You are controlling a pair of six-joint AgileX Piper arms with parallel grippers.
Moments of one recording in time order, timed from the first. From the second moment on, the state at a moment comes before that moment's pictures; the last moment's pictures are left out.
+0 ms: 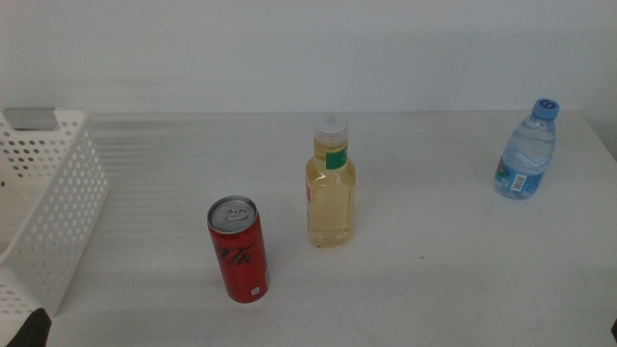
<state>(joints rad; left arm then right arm) 0.01 -0.01 0.03 -0.03 0.22 -0.01 0.08 -0.01 0.03 0.13 0.22 -0.11</state>
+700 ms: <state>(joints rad) -0.19 0.36 0.03 -0.04 -0.25 -0.02 0.08 -0.01 0.03 0.13 0.22 -0.11</state>
